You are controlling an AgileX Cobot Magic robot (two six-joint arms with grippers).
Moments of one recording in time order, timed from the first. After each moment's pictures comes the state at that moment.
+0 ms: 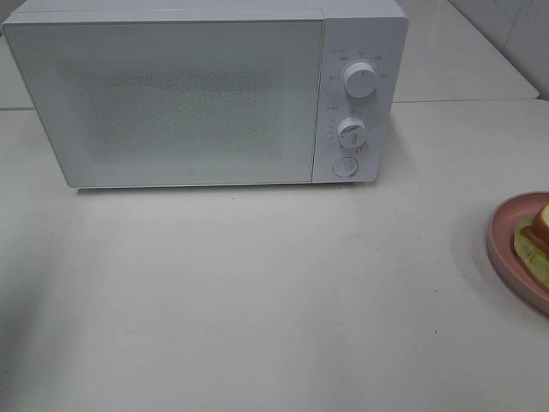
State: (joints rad) left arm 0.02 1.13 -0.86 -0.10 1.22 0.01; right arm 0.02 0.00 -0.50 -0.10 1.01 0.08
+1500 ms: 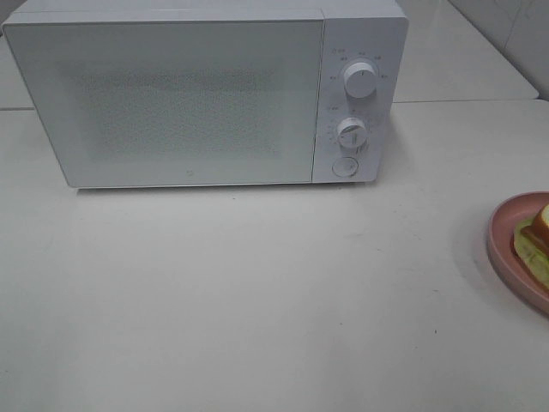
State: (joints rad) left arm 0.02 0.00 -0.52 -0.09 1.09 0.07; right arm 0.02 0.00 -0.50 -0.10 1.01 0.08
